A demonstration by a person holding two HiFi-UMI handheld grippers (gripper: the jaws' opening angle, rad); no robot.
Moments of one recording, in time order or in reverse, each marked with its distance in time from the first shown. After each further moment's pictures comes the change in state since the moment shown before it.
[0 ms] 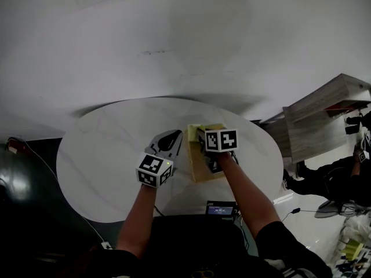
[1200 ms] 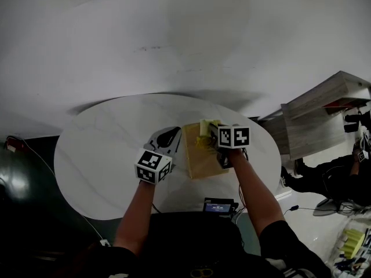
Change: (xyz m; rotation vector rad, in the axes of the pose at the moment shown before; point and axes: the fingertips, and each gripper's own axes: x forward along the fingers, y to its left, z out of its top) left arm 0.008 -0.005 -0.006 -0.002 0.020 -0.010; right arm -0.032 -0.053 0.004 0.007 -0.035 -0.069
